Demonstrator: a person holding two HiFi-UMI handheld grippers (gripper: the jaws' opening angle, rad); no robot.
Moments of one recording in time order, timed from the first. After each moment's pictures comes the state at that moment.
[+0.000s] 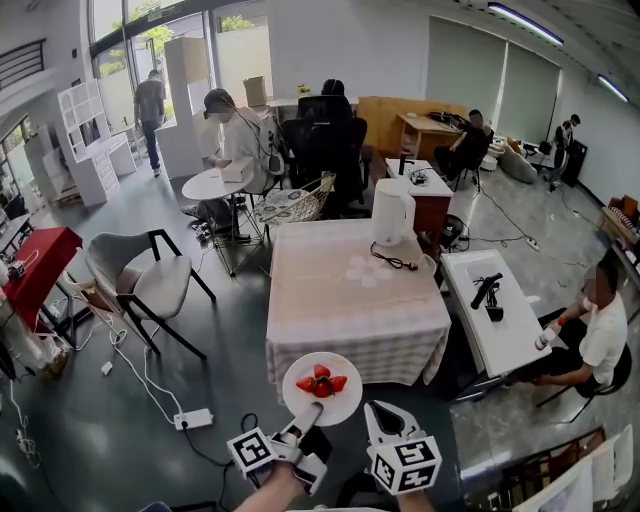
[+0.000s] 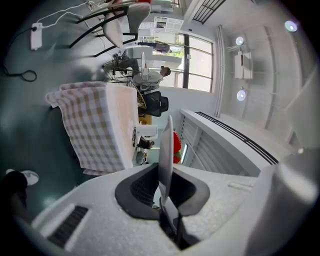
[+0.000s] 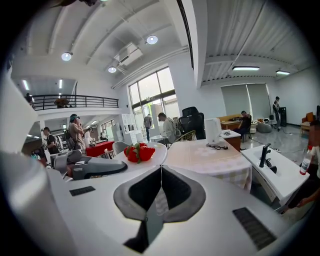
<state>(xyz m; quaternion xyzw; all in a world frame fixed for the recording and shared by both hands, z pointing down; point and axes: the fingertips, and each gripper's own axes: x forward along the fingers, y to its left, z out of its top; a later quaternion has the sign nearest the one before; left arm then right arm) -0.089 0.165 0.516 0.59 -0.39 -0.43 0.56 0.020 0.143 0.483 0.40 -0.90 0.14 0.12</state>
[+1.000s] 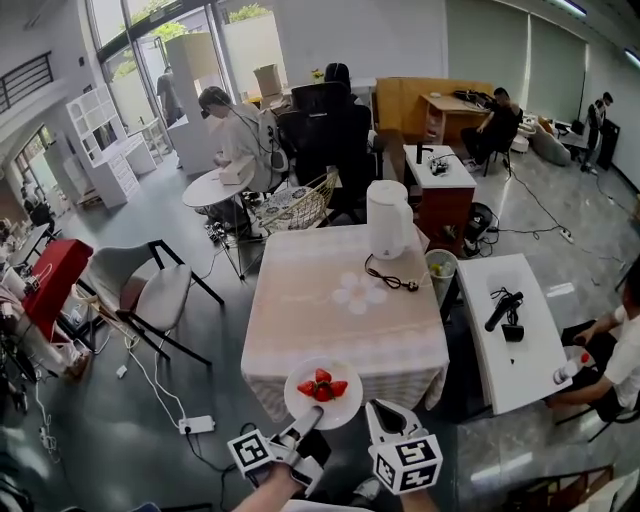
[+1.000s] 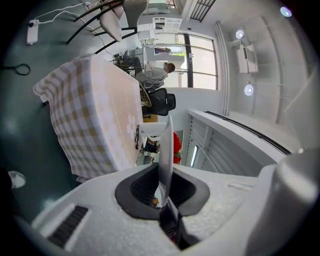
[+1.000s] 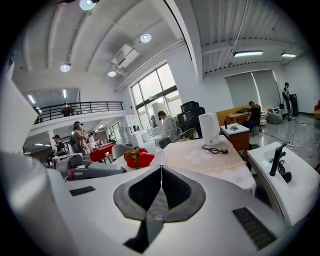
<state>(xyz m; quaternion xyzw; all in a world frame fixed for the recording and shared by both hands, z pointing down) -0.015 -0.008 0.537 0.57 -0.44 -0.42 0.56 0.094 -0.050 0.499 0.34 -0.92 0.18 0.12</state>
